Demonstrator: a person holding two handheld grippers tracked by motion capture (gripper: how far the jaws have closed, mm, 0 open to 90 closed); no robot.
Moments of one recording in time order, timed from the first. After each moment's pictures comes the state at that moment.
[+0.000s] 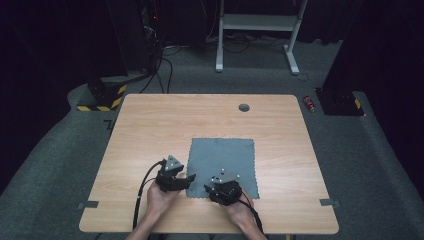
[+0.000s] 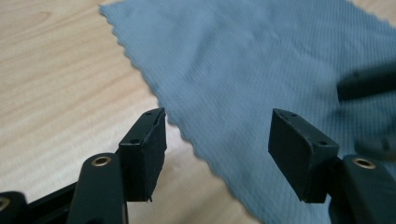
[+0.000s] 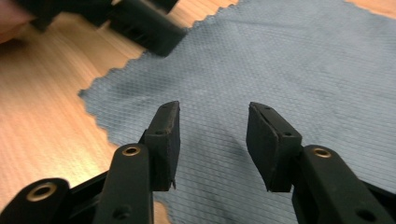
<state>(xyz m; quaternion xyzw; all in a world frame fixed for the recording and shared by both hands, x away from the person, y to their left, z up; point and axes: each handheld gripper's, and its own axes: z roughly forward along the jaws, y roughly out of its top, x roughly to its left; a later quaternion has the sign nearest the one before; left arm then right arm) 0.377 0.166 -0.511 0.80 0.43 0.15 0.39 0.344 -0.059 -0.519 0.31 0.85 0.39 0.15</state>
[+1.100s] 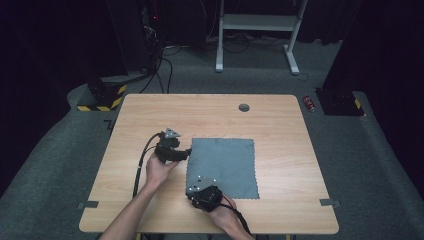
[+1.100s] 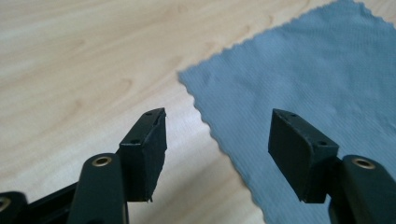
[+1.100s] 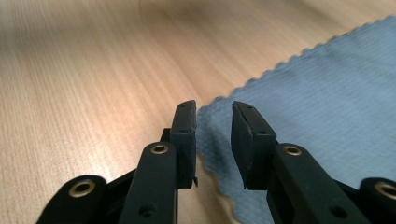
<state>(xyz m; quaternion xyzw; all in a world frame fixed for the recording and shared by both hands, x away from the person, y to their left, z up) 0.454 0.177 -0.482 0.80 0.45 0.17 0.36 0.329 -0.005 -0.521 0.22 0.89 0.38 0.12</state>
